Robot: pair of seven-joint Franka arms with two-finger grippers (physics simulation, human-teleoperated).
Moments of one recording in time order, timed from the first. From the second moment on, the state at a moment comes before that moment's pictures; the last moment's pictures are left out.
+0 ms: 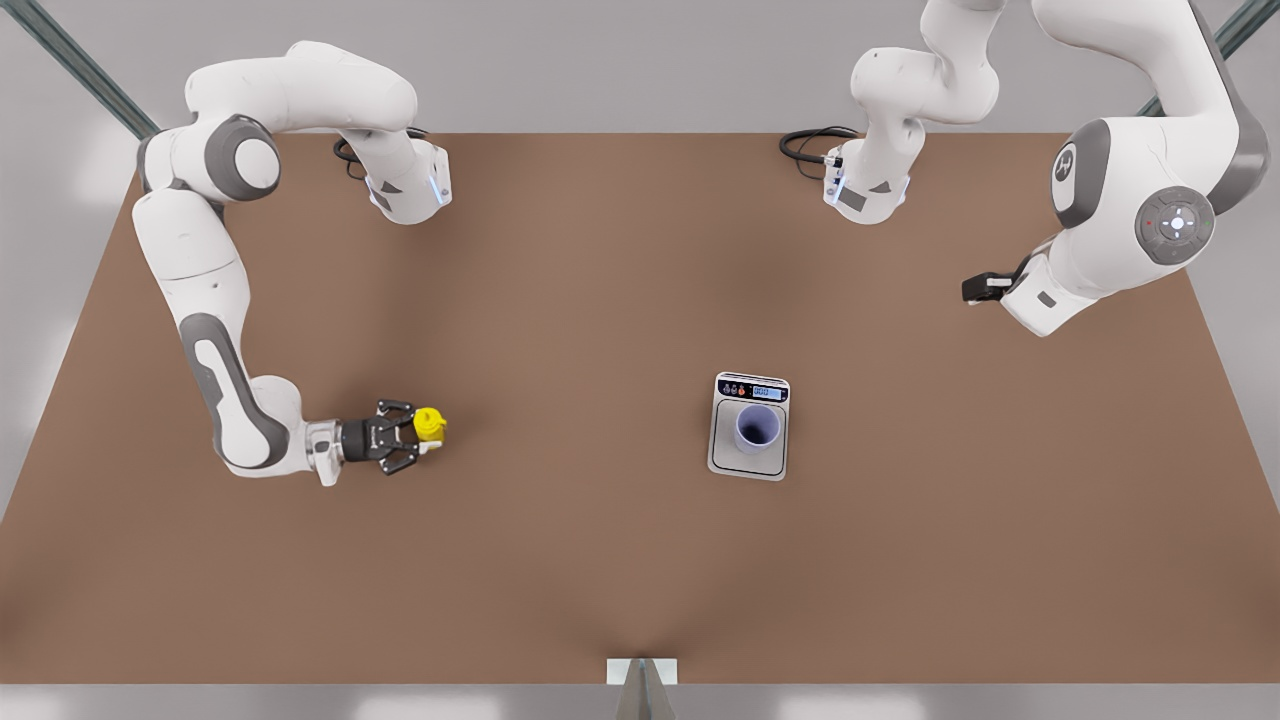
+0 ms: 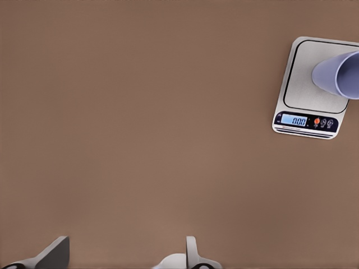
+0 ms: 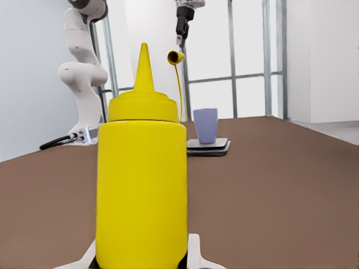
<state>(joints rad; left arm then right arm) -0.25 -0.03 0.21 -1.74 0.08 1.43 -0.04 -0.47 0.95 0.39 -1.63 0.97 1.69 -2.40</state>
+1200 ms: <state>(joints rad) -0.25 -0.03 0.21 -1.74 0.08 1.42 -0.04 -0.48 1.14 0.50 -1.53 1.01 1.70 -2.50</state>
